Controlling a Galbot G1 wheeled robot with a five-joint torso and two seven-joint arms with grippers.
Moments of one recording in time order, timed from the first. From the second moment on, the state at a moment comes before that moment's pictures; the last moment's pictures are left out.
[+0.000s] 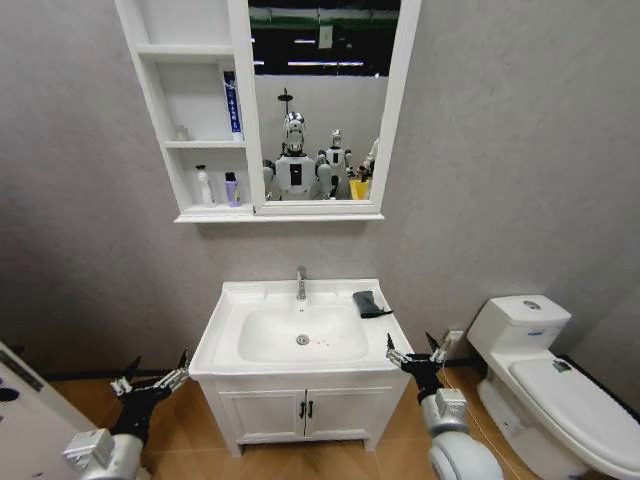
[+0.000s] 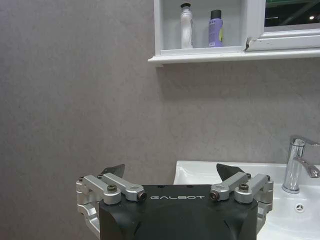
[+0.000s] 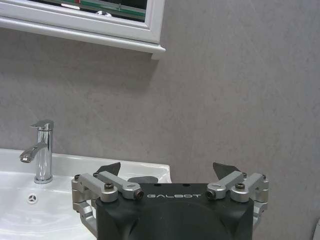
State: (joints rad) left arm 1.83 -1.40 -0.88 -2.38 -0.34 0.20 -0.07; right arm -1.58 1.32 0.54 2.16 0.10 -0.14 0.20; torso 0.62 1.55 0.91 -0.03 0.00
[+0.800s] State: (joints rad) left arm 1.82 -1.40 -0.87 -2.37 -0.35 0.20 -0.07; right arm -1.58 1.32 0.55 2.17 0.11 -0.17 0.17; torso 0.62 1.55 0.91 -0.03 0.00
